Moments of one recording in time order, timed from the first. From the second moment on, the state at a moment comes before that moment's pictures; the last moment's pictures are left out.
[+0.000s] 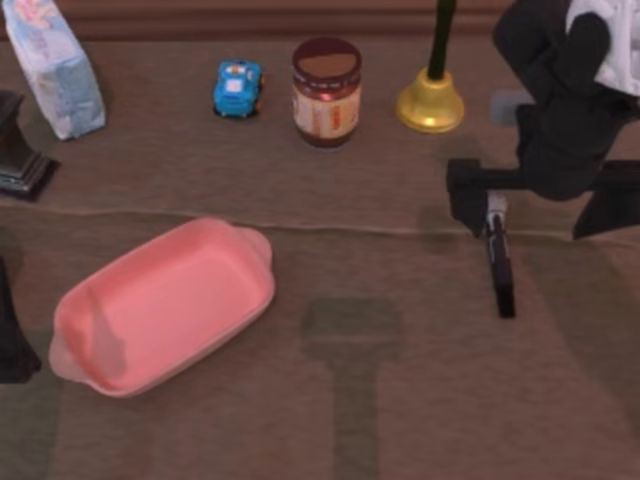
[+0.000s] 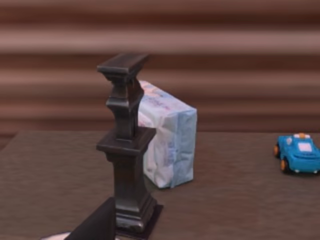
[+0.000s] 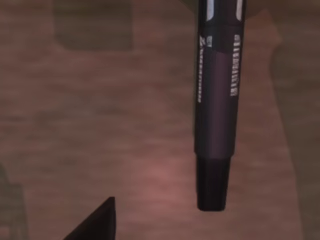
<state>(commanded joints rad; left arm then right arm) 0.00 0.00 0.00 0.00 0.00 0.00 0.38 1.97 1.52 -1.01 0.04 0.41</state>
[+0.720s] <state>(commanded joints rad) 0.00 0.00 0.00 0.00 0.00 0.00 0.39 2.08 1.54 -0.97 0.04 0.42</state>
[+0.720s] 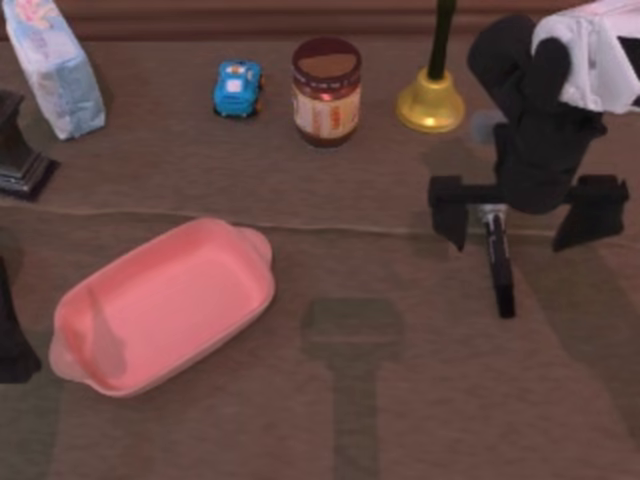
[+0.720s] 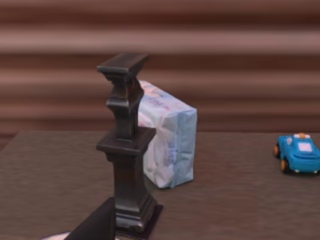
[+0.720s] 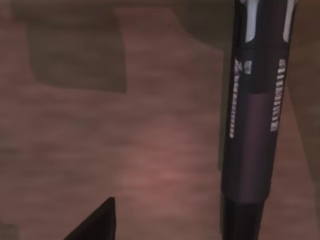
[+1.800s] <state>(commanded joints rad) 0.00 0.00 0.00 0.00 0.00 0.00 0.38 2.21 1.42 -0.72 0.04 0.42</state>
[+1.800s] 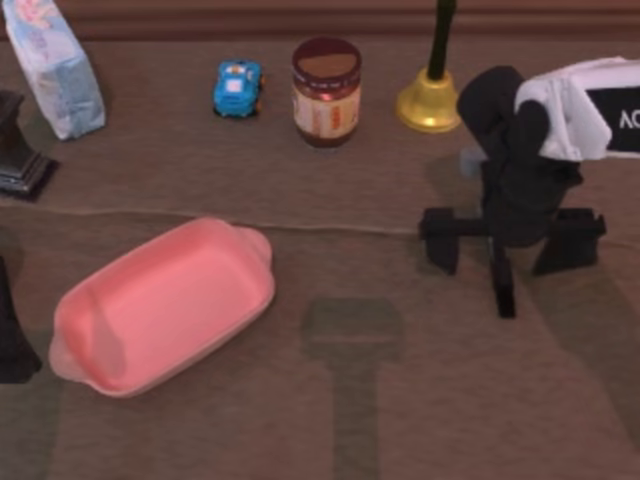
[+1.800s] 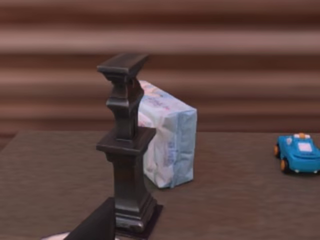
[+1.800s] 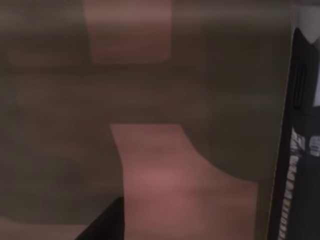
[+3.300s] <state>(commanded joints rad) 0.00 0.00 0.00 0.00 0.00 0.00 0.38 2.08 1.33 -0.30 -0.07 0.30</state>
